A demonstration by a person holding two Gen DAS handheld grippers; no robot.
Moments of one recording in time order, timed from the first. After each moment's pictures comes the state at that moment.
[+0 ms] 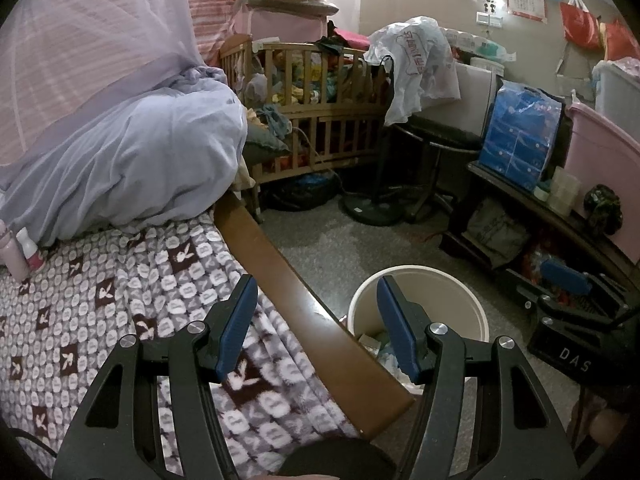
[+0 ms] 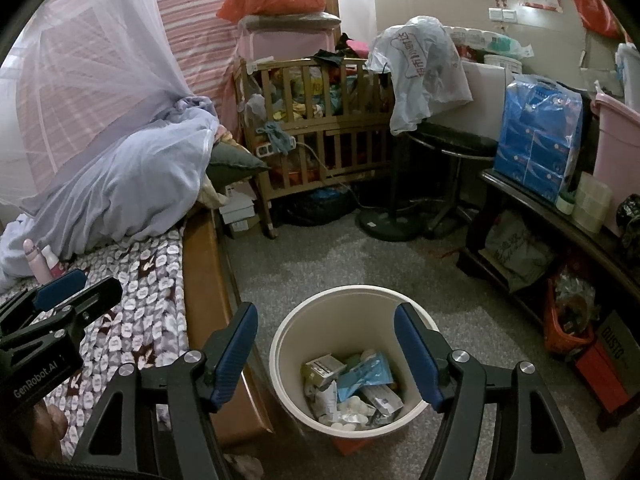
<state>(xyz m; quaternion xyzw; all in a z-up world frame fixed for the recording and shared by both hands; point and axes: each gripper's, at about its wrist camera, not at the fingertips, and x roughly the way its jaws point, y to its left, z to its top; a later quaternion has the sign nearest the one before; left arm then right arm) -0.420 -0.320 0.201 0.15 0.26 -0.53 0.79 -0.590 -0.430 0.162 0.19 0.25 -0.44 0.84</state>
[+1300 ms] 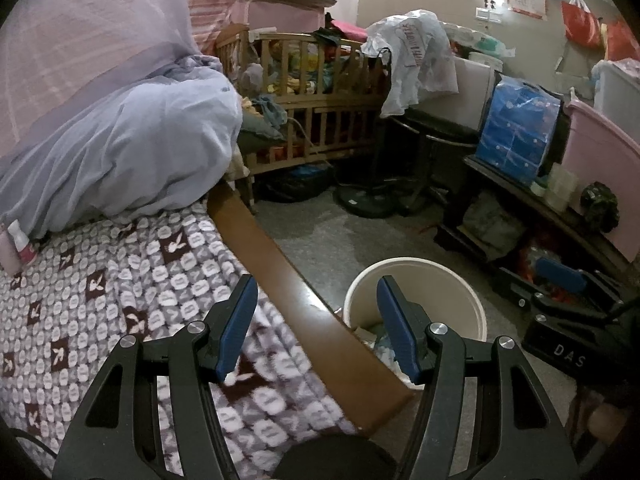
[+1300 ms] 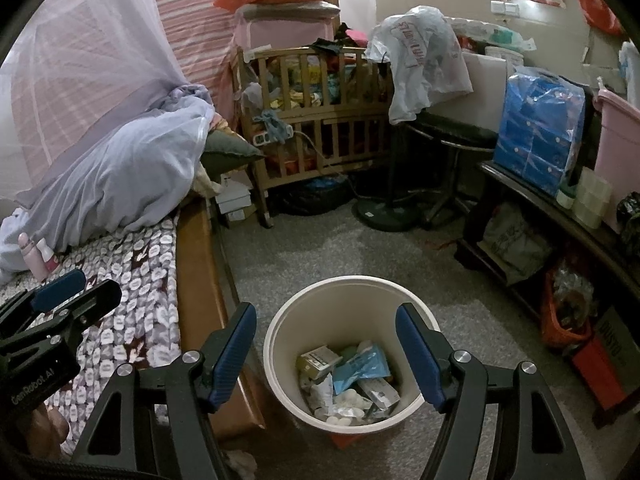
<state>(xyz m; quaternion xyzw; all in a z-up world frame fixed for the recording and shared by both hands) -0.413 -0.324 0.189 0.15 0.28 -0.54 0.78 -0.593 -0.441 0.149 0.19 0.27 -0.43 0.84</state>
